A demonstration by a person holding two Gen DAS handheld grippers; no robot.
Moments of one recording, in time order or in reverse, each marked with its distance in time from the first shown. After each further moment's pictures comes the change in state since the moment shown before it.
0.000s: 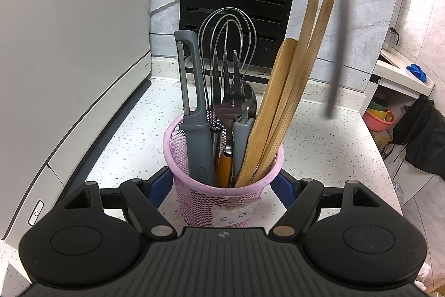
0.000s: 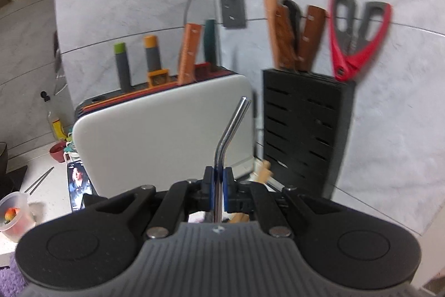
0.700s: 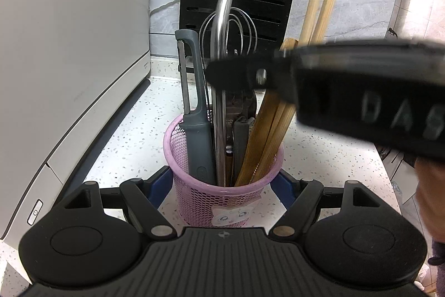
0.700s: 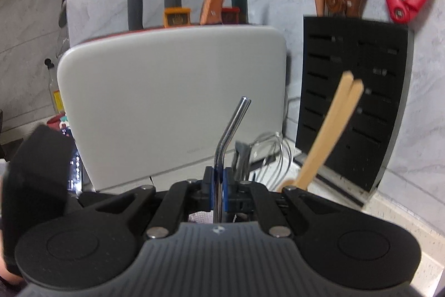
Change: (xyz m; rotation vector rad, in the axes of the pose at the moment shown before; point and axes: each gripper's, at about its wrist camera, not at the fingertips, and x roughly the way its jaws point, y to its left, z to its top) left arm -0.001 0.000 0.000 -0.004 -0.002 -0.007; right arm 0.086 0.010 -0.079 -0.042 0.032 0.045
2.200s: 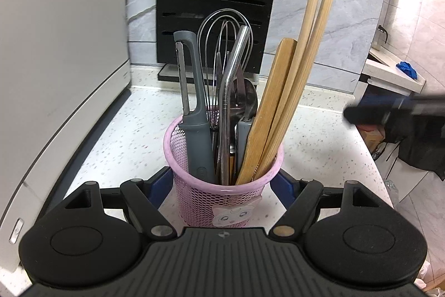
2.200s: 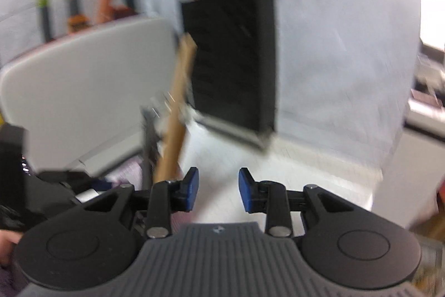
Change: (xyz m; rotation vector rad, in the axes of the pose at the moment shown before) left arm 0.017 -0.015 0.011 0.039 -0.022 -0.039; right arm -0.067 -0.066 -0.040 0.242 0.102 -0.335
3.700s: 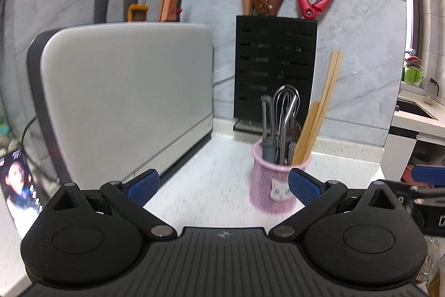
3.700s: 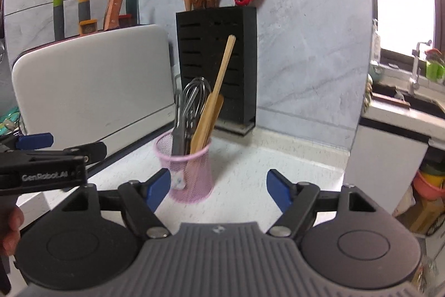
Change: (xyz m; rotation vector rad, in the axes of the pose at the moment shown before) left arm -0.118 -0.028 -0.038 -0.113 -0.259 0.338; right arm -0.072 0.037 -0.058 -0.003 -0.130 -0.089
